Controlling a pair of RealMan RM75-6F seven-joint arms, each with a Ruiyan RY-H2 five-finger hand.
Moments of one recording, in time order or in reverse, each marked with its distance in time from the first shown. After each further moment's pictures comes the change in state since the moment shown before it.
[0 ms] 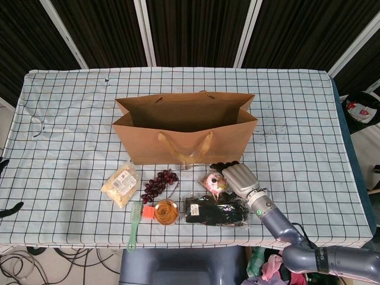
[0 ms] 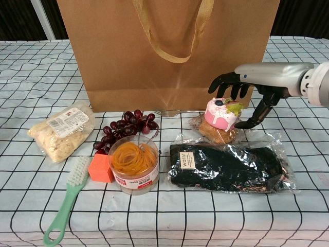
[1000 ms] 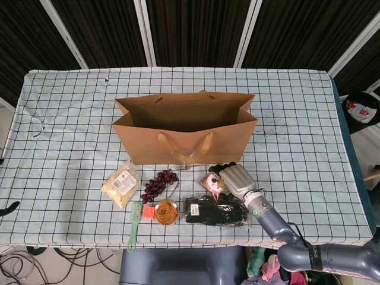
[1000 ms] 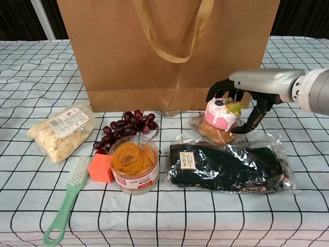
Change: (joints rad) left arm 0.004 0.013 -0.009 -0.007 -0.025 -0.001 0.002; right arm 0.040 -0.041 -0.036 0.034 0.027 0.025 -0.014
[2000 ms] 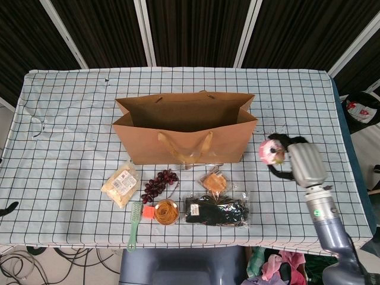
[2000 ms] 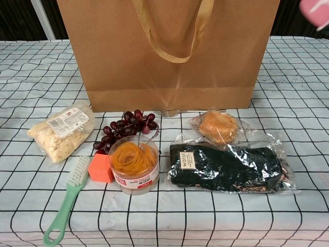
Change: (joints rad) left arm 0.007 -0.001 -0.001 -0.009 -0.005 0.010 0.014; right arm -0.279 0.371 0.087 -0.234 -0.181 0.452 0.258
